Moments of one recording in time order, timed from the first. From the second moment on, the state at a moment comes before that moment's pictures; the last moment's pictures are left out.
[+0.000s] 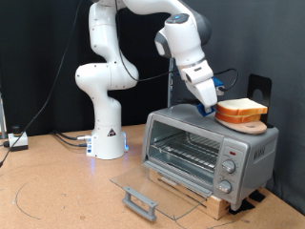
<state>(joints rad) -0.01 -0.39 0.38 -2.54 0.64 2.28 -0.58</state>
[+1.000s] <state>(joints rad) -0.02 -0.46 0.31 -2.57 0.76 2.29 -0.71</state>
